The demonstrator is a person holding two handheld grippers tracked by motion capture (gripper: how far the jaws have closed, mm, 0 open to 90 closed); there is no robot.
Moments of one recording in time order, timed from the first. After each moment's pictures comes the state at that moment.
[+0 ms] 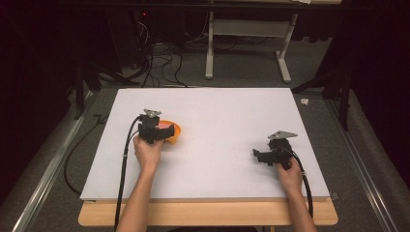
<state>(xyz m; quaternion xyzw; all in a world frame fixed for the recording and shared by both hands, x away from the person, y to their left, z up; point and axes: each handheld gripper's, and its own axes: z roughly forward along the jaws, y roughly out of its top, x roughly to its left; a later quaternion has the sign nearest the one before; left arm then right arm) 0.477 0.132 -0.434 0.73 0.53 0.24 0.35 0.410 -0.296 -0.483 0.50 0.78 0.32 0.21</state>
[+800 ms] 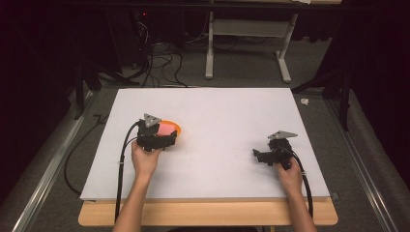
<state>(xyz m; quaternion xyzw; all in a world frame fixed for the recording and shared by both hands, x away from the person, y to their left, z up) 0.438 0.134 -0.414 0.75 0.47 0.22 0.40 0.410 -0.297 -0.483 0.50 0.78 0.32 0.21</state>
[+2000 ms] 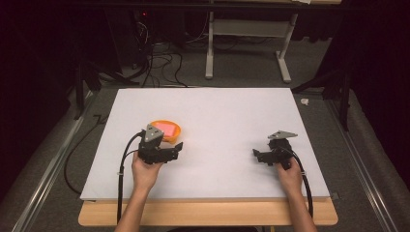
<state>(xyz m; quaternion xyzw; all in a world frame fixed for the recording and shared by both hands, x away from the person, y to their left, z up) 0.395 0.128 -0.409 0.77 0.41 0.19 0.44 0.410 -0.296 -0.483 0.50 0.78 0.32 0.21</state>
